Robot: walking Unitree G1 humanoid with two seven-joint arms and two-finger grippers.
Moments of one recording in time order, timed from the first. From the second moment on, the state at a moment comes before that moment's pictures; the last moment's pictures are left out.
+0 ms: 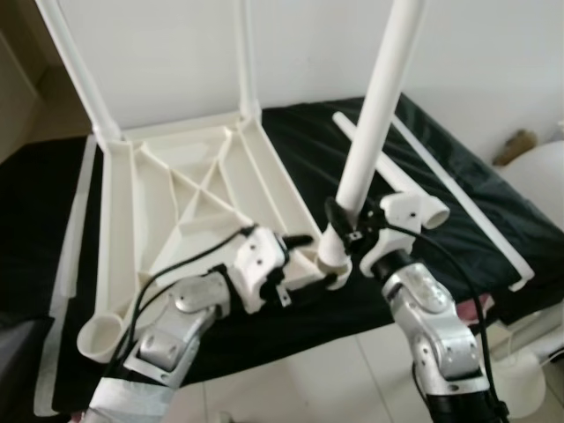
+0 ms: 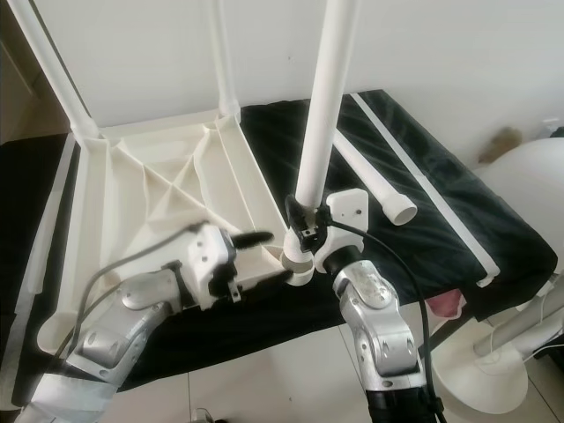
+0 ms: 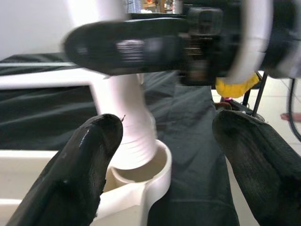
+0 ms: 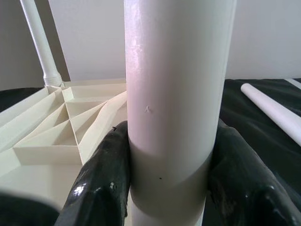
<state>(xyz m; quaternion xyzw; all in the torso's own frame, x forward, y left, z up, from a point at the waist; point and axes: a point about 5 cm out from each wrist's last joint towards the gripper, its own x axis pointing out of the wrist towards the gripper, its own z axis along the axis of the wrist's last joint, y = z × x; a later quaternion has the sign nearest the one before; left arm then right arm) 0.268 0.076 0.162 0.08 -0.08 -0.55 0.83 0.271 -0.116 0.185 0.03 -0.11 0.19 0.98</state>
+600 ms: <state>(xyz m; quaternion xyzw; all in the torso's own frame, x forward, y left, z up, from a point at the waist) 0.261 0.094 0.152 0.07 -0.02 -0.54 0.84 0.257 -0.107 0.180 -0.01 -0.14 0.23 0.96</state>
